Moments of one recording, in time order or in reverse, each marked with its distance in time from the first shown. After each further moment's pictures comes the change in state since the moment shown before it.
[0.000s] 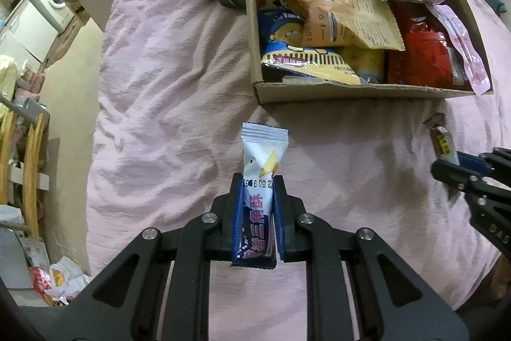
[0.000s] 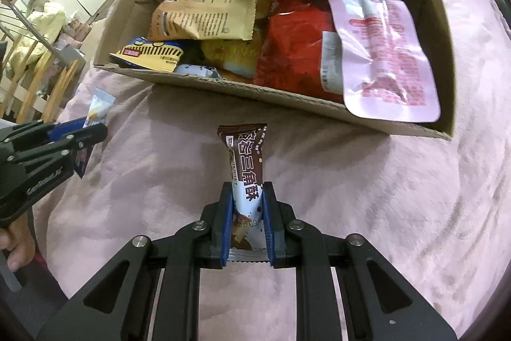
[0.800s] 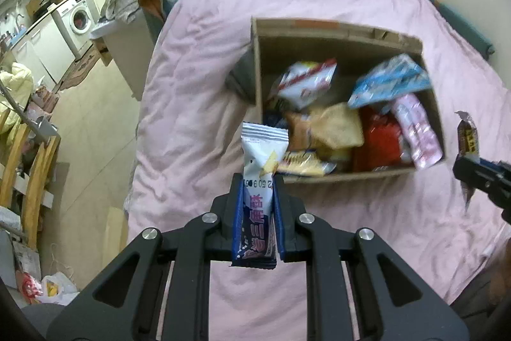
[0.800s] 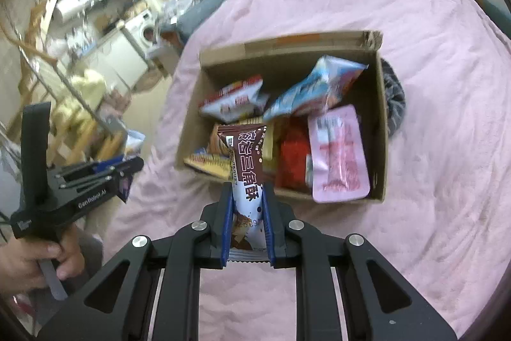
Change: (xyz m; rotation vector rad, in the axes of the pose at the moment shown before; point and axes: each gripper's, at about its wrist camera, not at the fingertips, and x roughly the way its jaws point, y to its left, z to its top) left arm -0.103 0.005 0.031 -0.063 -0.258 -0.008; right arm -0.113 -0.016 0.011 0.075 -0.365 0.191
